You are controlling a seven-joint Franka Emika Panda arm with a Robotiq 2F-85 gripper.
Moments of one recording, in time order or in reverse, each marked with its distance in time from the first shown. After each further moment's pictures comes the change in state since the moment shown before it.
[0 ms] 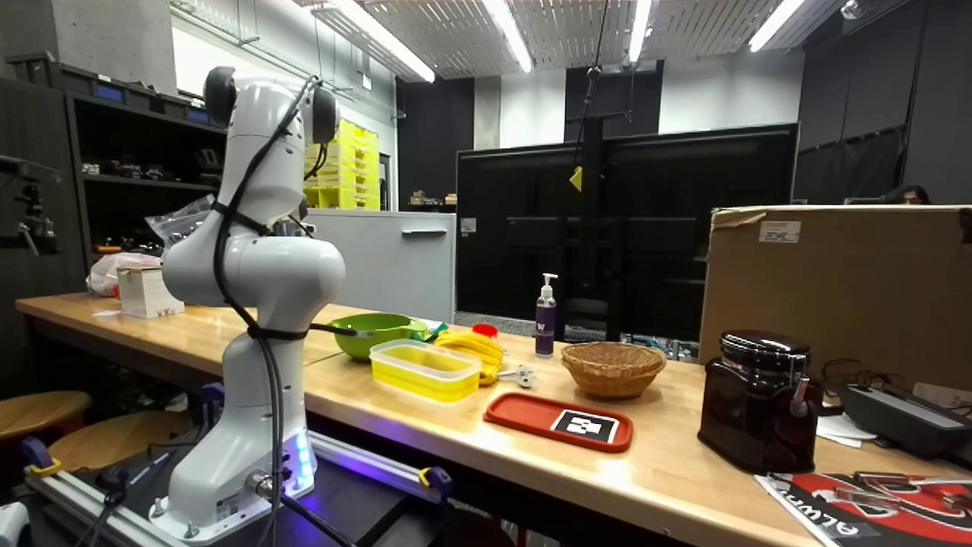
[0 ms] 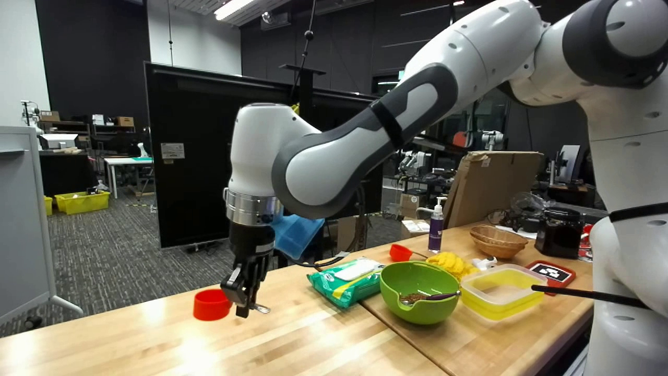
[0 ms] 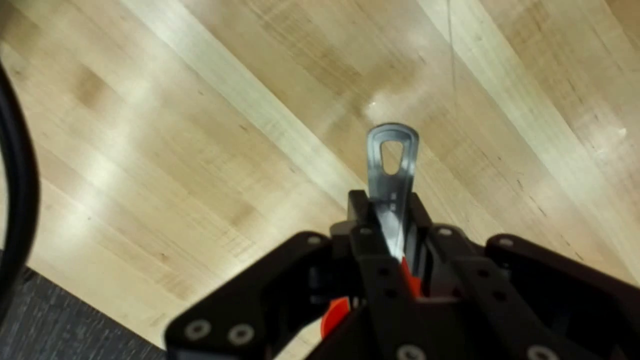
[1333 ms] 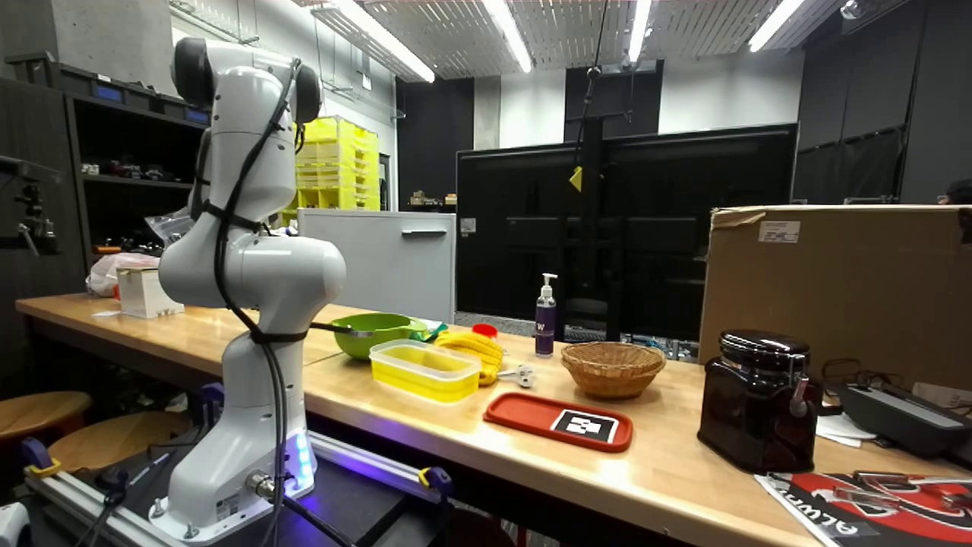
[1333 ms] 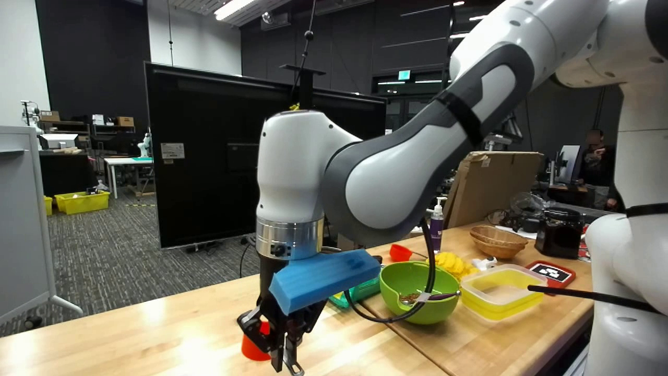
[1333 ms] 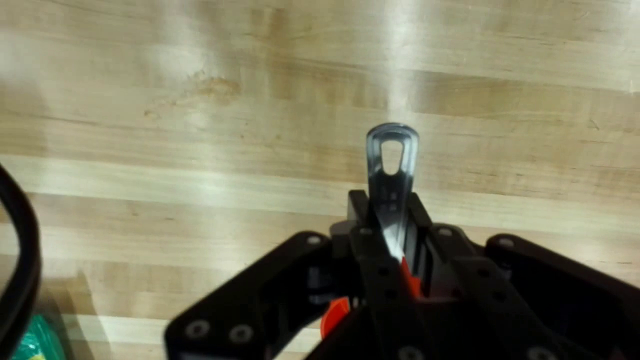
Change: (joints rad) arm 0.086 -0.165 0.033 -0.248 0.146 0.004 0.737
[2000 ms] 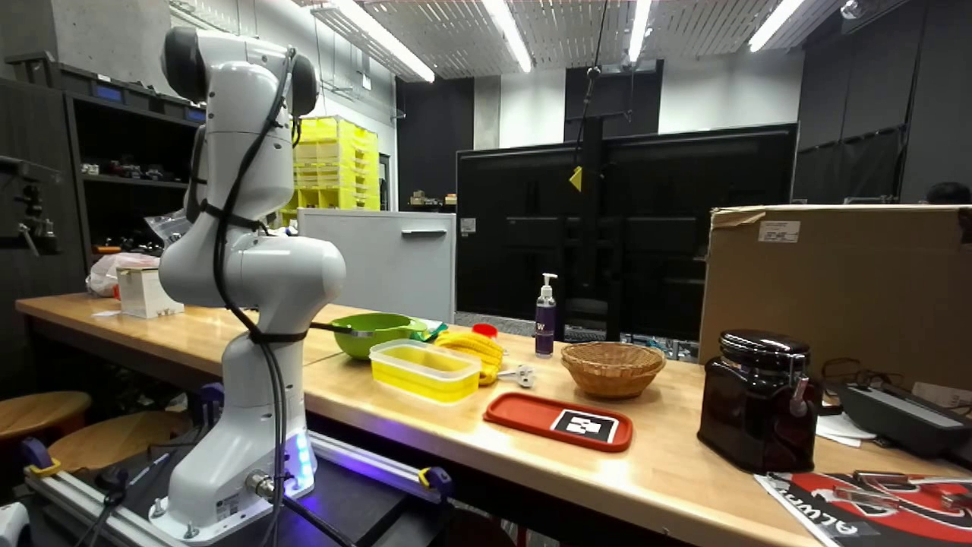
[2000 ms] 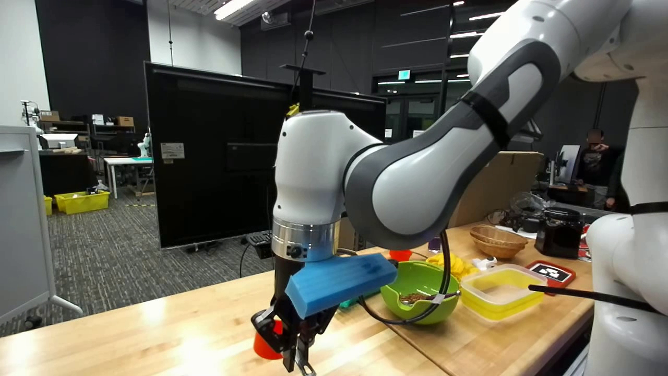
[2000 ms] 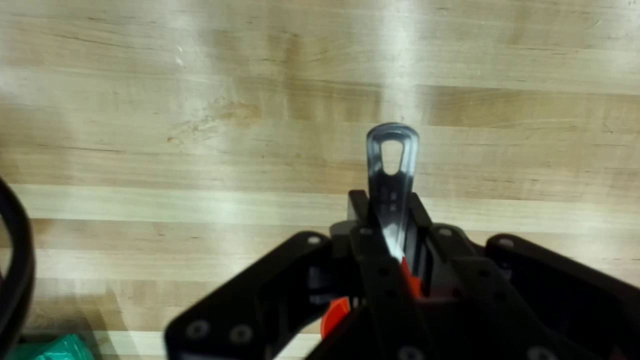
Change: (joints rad) arm -0.015 -0.065 0.020 -0.083 0.010 0.044 0.042
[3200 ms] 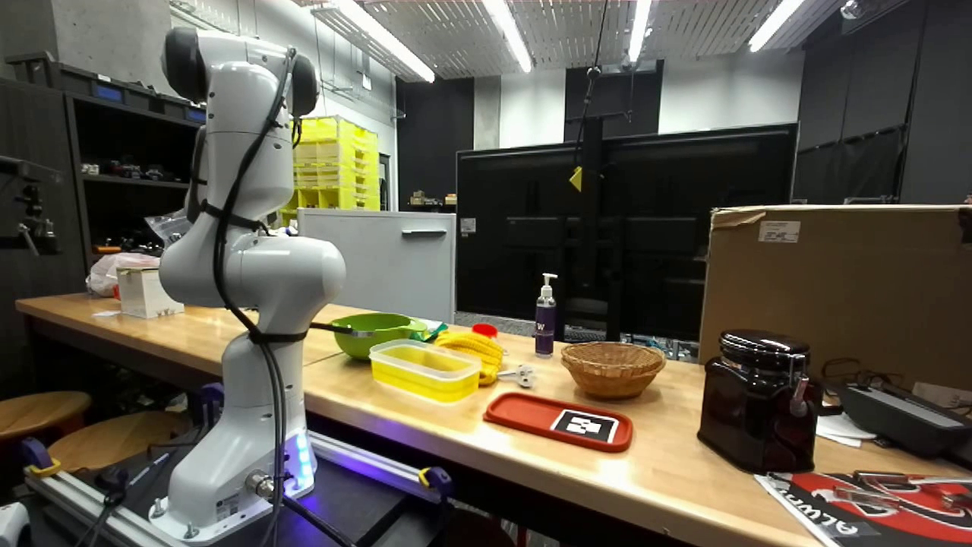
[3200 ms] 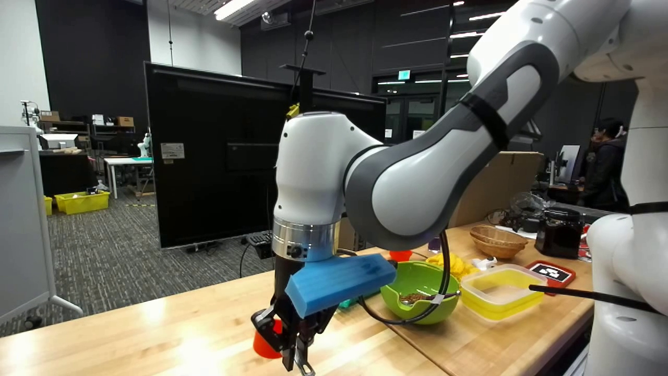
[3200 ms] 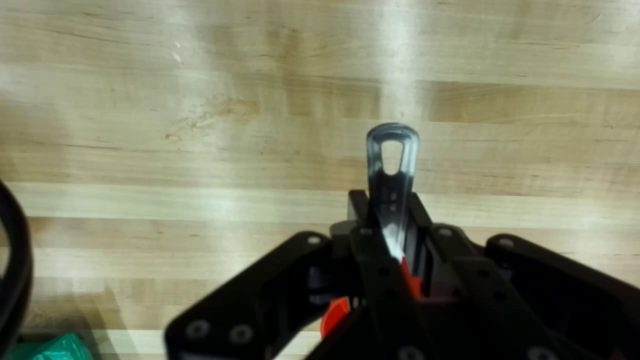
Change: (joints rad) arm -0.008 0.000 0.003 -0.003 0.000 0.011 -0.001
